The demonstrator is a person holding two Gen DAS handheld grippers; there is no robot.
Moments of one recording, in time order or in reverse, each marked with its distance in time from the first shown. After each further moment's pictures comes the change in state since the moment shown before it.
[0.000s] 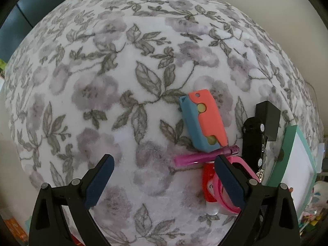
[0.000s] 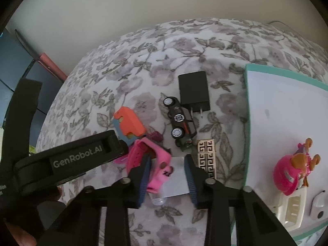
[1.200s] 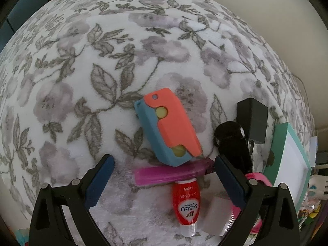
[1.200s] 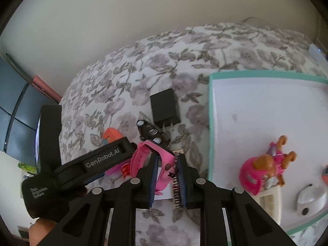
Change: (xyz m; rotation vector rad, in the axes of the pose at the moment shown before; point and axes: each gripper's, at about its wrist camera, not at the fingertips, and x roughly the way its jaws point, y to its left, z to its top) left arm 0.039 -0.044 0.020 0.069 -0.016 -0.110; right arm -0.033 -0.035 0.008 0.119 -0.067 -0.037
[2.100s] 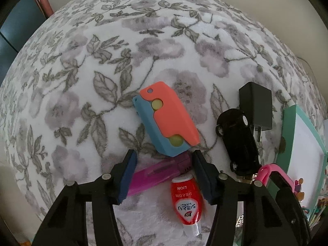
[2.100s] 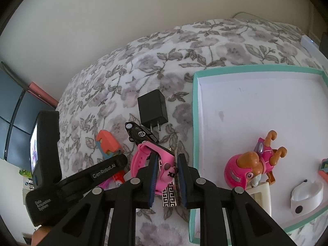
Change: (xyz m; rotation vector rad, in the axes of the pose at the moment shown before) left arm 0.000 -0.054 -0.019 0.097 -0.010 0.111; right arm -0.004 -0.016 0.001 0.055 0.014 0.002
